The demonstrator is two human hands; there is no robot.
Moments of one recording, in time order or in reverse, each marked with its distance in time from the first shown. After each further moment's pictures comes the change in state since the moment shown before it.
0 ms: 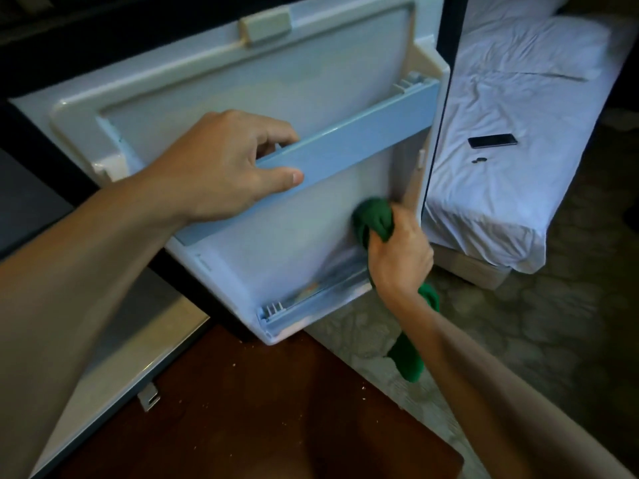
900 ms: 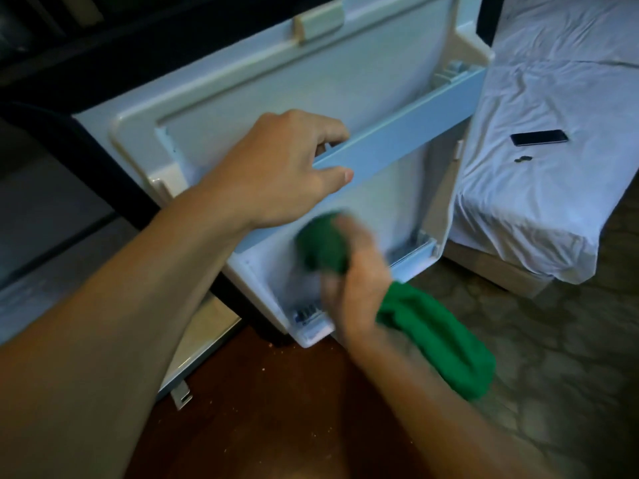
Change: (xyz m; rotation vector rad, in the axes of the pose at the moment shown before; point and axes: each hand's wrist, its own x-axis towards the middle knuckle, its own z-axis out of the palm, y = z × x) left_hand 0.014 -0.005 0.003 0.040 0.027 -0.094; right_hand -0.063 -0.073 0.038 0.481 -0.021 -0.302
